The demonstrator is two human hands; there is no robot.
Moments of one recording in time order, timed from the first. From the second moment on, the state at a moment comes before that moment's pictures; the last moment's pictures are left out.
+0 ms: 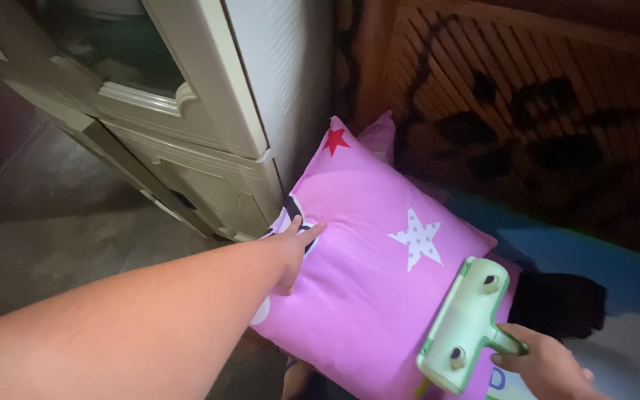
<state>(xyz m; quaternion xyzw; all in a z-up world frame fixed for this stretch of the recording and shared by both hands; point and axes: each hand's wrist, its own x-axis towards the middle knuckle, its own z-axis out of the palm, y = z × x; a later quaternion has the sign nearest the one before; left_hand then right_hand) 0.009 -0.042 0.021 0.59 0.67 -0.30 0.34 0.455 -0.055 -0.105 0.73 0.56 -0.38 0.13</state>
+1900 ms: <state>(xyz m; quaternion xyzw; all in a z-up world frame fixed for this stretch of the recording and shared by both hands) -0.002 -0.028 0.009 0.65 0.60 -0.35 0.31 0.306 -0.035 -0.040 0.73 0.60 -0.33 -0.02</state>
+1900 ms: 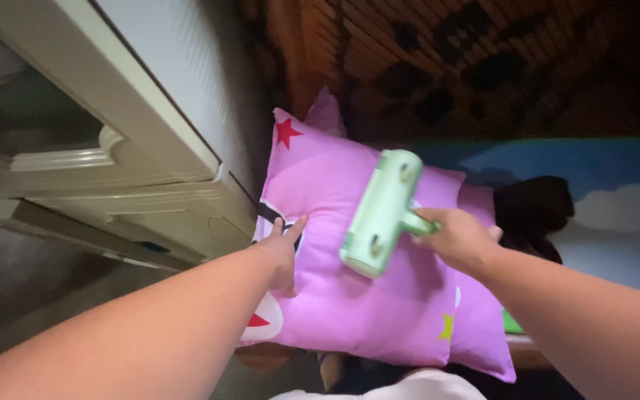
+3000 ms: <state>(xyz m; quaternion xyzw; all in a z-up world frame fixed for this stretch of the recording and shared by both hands) -0.132 -0.128 -0.028 0.52 0.75 -0.06 0.40 0.166 -0.099 0.036 0.57 0.78 -0.25 0.05</state>
